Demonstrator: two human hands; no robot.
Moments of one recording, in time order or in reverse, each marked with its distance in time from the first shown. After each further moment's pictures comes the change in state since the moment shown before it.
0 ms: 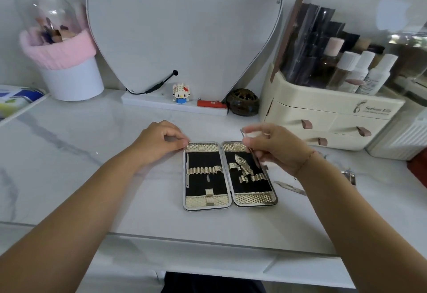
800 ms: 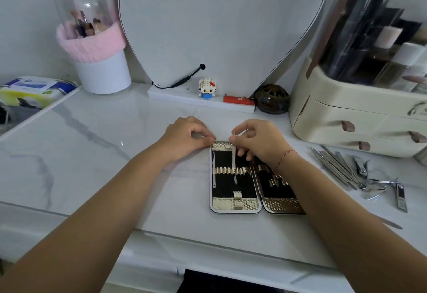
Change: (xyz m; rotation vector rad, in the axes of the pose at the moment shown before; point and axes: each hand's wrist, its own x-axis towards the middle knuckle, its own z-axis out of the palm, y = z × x) left_hand 0.004 -0.001 0.002 0.104 0.009 0.015; right_hand 0.048 0.004 0.068 -0.304 0.065 -0.141
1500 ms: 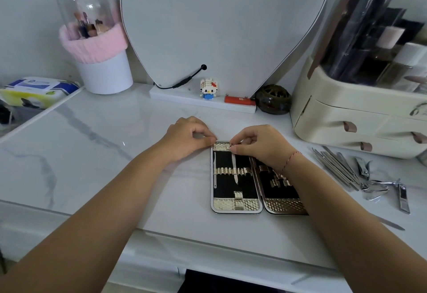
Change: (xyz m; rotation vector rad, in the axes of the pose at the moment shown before) left_hand 0.000 0.001 -0.001 0.021 -0.014 0.013; right_hand 0.001 0.006 -0.005 -0.187 -0.076 -0.093
